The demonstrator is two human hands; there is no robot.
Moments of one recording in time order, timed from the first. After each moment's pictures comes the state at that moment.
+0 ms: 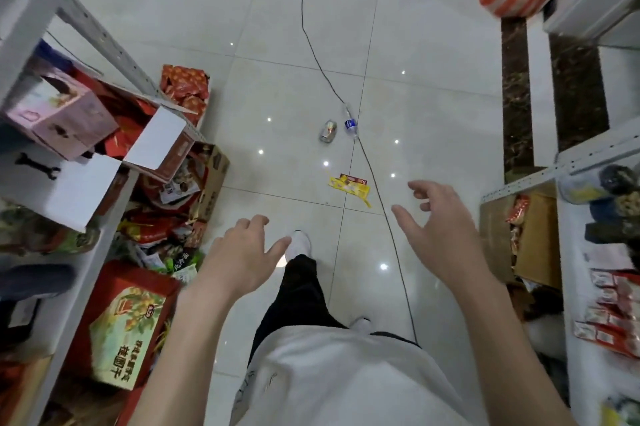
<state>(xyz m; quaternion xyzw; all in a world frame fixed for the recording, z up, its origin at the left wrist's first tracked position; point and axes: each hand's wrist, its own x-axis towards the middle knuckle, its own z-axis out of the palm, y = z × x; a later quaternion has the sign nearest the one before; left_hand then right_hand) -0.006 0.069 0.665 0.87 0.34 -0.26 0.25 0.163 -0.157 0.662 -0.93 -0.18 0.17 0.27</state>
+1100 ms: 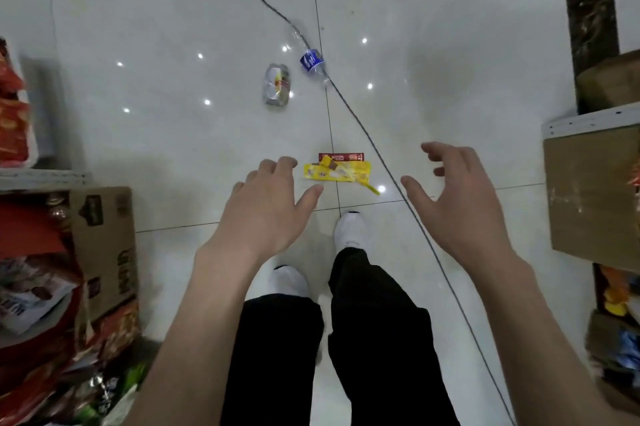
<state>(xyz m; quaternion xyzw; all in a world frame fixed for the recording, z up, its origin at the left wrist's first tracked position) 0.354 0.190 0.255 0.90 0.18 -0.32 0.23 0.409 -0.046 0.234 -0.95 -0.04 0.17 0.25</state>
